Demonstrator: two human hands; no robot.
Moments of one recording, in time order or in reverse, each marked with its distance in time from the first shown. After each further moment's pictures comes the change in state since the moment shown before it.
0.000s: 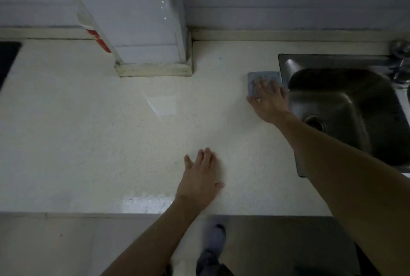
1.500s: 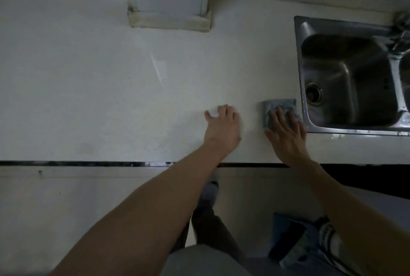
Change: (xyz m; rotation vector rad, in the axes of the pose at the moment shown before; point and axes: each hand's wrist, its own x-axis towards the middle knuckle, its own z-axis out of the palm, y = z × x) left_hand -0.008 -0.007 -0.006 0.013 0.051 0.072; right_hand -0.218 -0.045 0.061 0.069 -0.078 0.122
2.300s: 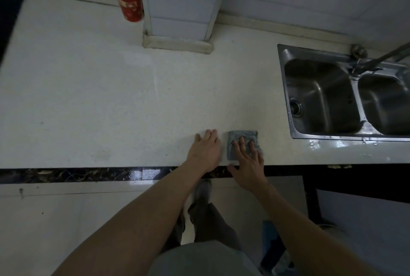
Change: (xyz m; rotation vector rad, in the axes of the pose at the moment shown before) left_hand -0.060 -0.049 0.013 -0.057 -0.033 0.112; right_hand -0.069 -0.118 0.017 0.066 -0.148 0.012
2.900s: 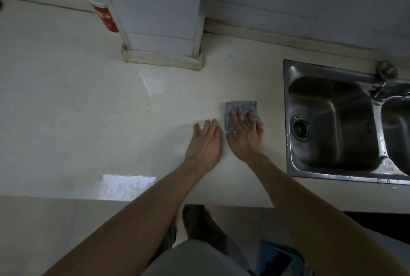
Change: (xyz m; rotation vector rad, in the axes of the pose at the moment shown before) left_hand 0.107 0.016 -0.062 -0.025 0.085 -0.144; right_hand 0.172 0.032 -0.097 -0.071 0.105 -0.090
